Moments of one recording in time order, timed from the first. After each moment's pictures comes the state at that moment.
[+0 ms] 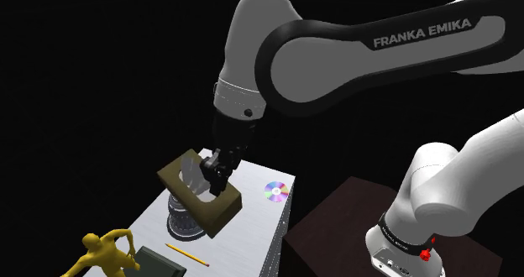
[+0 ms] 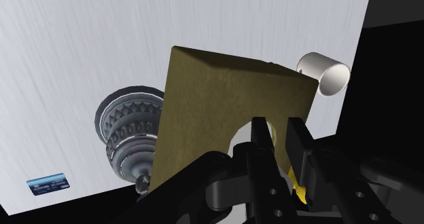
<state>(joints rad) 0.34 -0.42 0.46 -2.24 0.54 2.08 0.13</state>
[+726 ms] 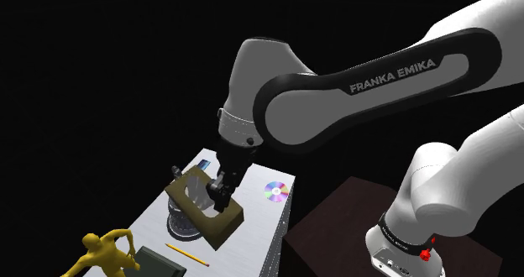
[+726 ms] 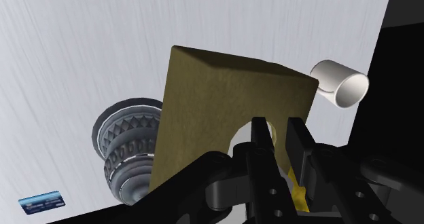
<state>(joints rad) 0.35 -0.38 0.49 -2.36 0.58 2.22 0.09</state>
